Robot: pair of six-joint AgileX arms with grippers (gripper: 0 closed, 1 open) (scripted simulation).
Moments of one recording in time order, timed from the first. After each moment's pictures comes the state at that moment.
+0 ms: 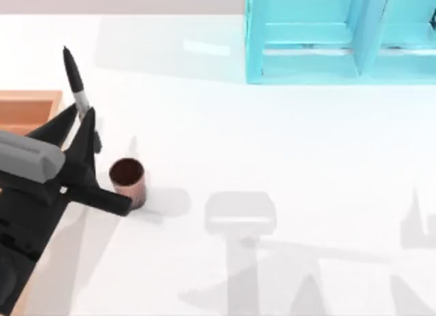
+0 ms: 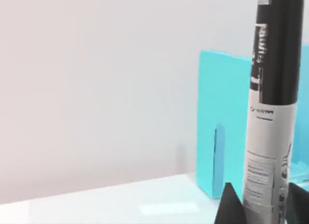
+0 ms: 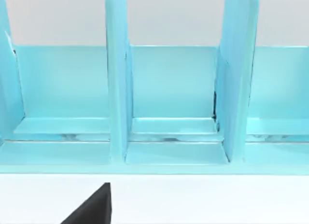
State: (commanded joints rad) left arm -0.54 0.95 0.10 0.98 -0.19 0.05; right arm 0.00 0.00 0.00 0.00 0.00 0.00
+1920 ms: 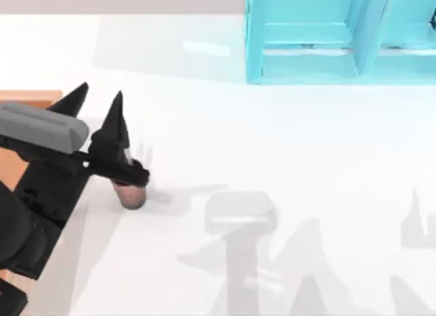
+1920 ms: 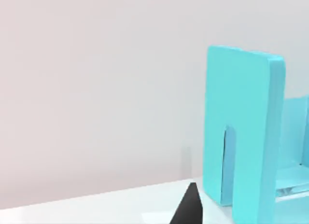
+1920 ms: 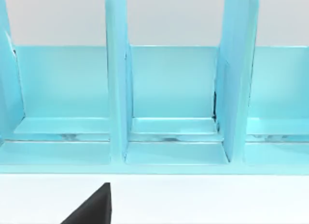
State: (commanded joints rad) left arm -0.49 1.36 0.18 1.31 -0.14 0.04; right arm 0.00 0.00 0.00 0.00 0.00 0.00
